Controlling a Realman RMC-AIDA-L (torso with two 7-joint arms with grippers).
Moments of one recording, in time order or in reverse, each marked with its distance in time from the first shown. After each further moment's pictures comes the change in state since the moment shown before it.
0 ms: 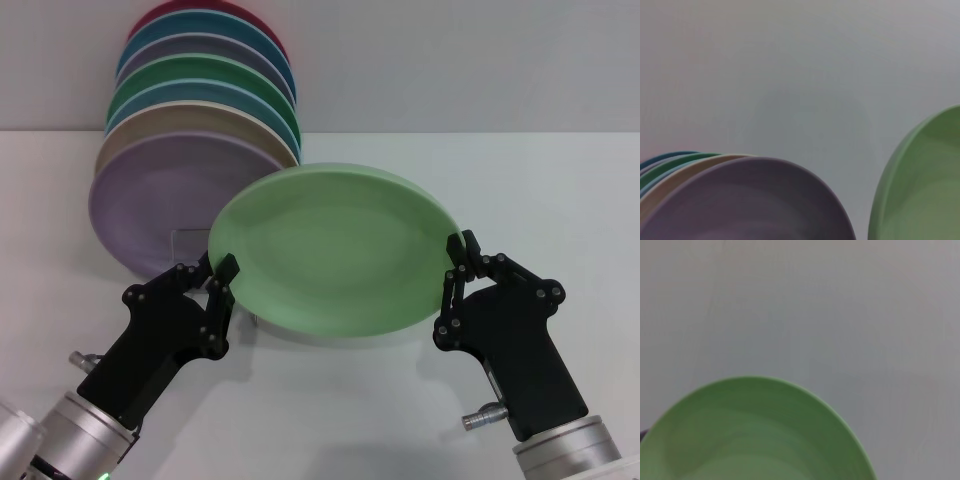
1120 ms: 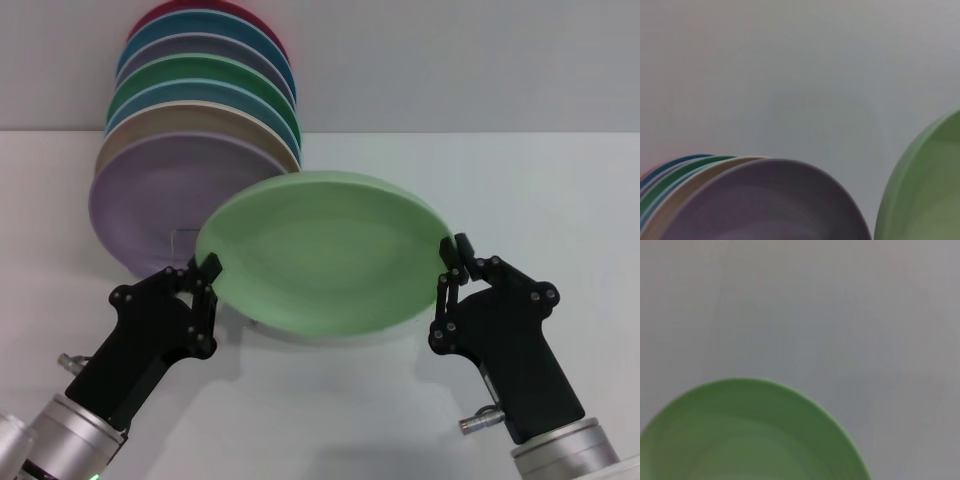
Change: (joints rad) left arm 0.013 0.001 -0.017 0.006 -0.004 0.007 0.024; right arm 0.006 -0.002 -0.012 -0.007 -0.001 -0.003 0.012
